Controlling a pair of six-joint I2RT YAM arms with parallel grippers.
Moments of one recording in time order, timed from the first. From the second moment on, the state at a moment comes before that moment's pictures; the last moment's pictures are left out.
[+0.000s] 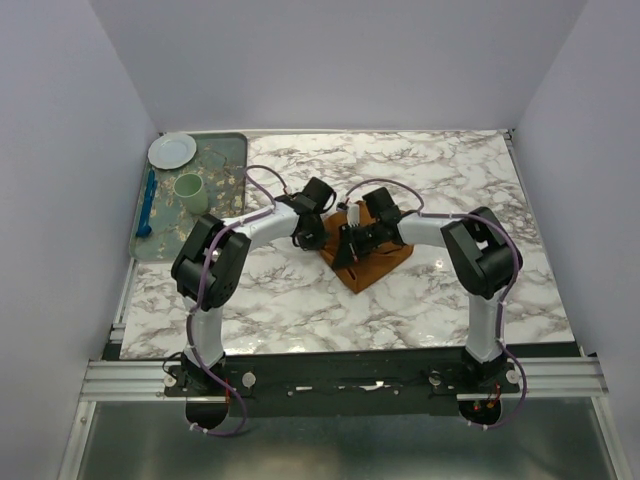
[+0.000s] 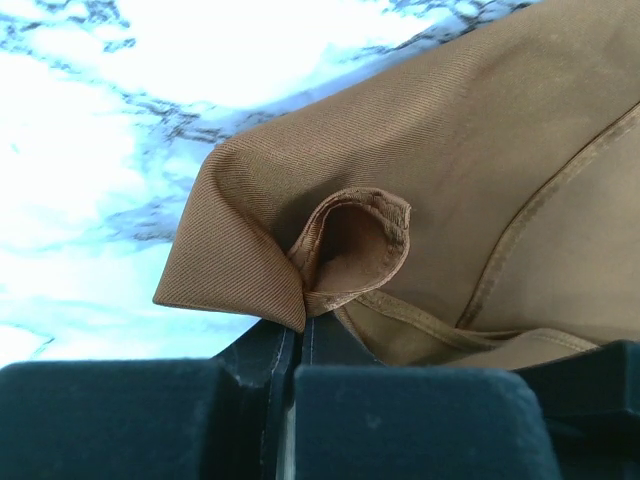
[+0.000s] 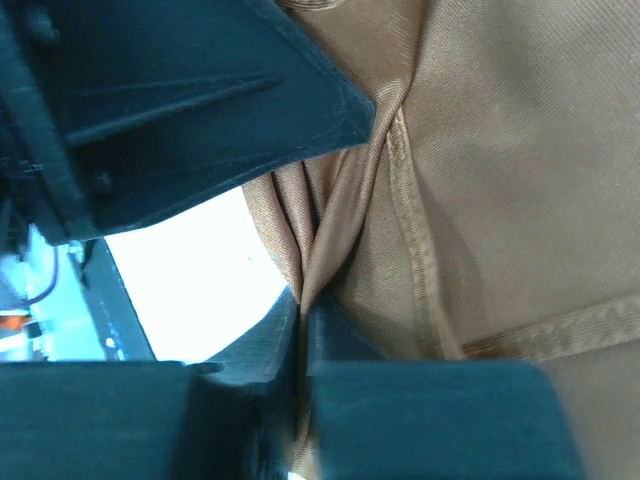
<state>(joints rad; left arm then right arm) -0.59 1.94 1.32 -0.51 -0.06 -0.91 0.52 2.02 1.14 -0.10 -0.82 0.18</state>
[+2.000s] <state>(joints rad) -0.57 1.47 0.95 -0.40 0.04 -0.93 0.56 1.93 0.91 0.17 -0.82 0.28</state>
